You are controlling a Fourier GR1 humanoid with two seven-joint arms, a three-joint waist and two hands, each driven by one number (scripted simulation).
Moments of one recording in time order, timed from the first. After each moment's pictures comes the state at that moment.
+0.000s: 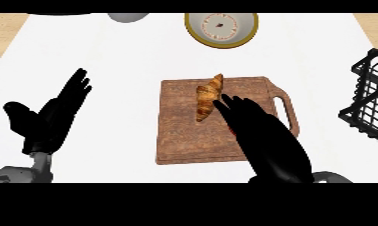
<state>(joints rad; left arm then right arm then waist) -0.06 0.44 -0.16 -1.55 0.34 0.14 0.14 -0.44 -0.49 0.75 -2.00 0.44 0.30 0.92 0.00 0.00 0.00</state>
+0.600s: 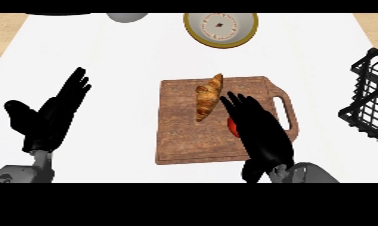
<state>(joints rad) -0.07 0.39 -0.10 -1.53 0.29 0.09 0.14 -0.32 -0.40 0.71 -1.77 0.69 0.25 0.73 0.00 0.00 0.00</state>
